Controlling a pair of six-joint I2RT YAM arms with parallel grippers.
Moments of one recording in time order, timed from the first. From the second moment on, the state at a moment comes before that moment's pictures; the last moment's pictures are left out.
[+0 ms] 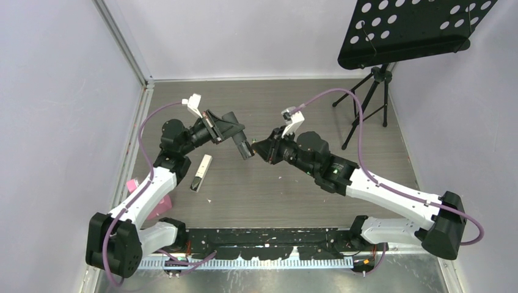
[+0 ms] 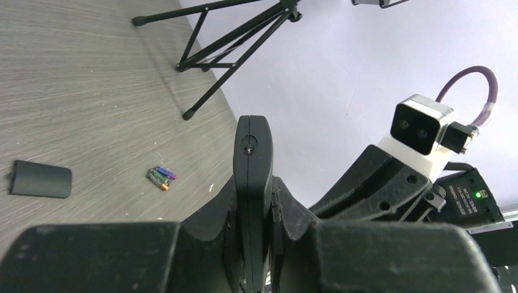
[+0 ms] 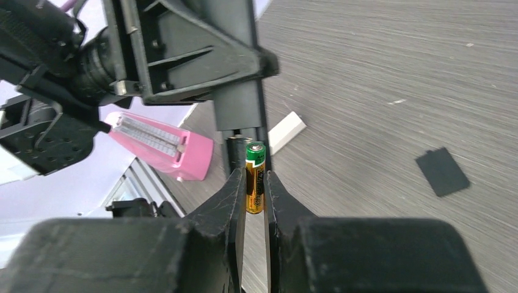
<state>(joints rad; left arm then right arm) -0.29 1.10 0.68 0.48 0.67 -1.04 0.95 1.12 0.90 0.06 0.12 0.58</state>
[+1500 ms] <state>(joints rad) -0.29 1.09 0.75 0.45 0.67 -1.14 1.07 1.22 1.06 -0.03 0.20 0.42</state>
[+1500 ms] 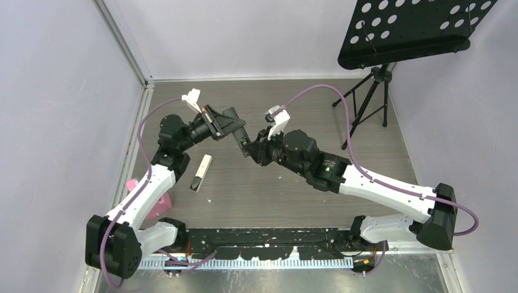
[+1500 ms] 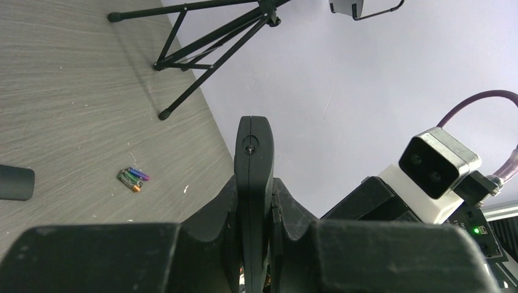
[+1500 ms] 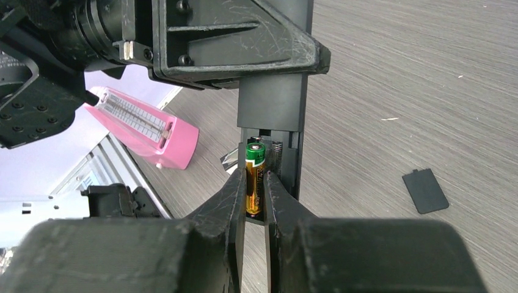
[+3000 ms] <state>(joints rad) -0.29 1.12 0.78 0.40 0.70 -1.13 1.09 1.29 1.17 -0.17 0.22 0.42</state>
